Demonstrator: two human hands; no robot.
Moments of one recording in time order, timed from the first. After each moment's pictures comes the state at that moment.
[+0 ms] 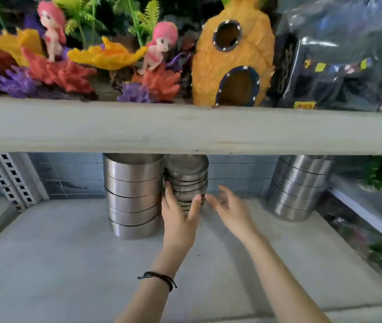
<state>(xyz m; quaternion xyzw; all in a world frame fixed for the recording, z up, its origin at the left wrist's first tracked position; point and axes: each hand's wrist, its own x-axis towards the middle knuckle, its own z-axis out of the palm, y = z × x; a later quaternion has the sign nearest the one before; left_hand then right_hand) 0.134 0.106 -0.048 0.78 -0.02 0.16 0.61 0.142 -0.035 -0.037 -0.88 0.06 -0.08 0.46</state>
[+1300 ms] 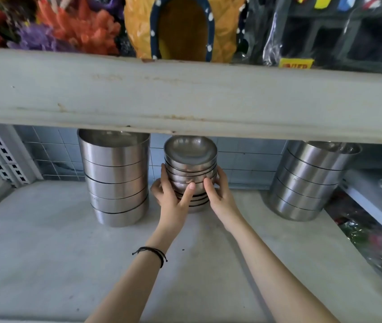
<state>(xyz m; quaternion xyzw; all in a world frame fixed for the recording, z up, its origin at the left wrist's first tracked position) 0.173 0.073 -0.078 0.74 0.00 0.16 0.65 0.192 -0.053 -0.080 -0.74 -0.05 -0.10 0.66</state>
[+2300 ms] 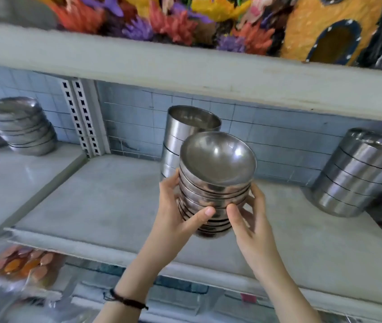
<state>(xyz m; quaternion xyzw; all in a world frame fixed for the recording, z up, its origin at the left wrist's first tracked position) 0.015 0.208 -0.029 0.70 -0.14 0.15 0.68 0.019 0.045 -0.036 -0.73 -0.11 -0.13 0.66</state>
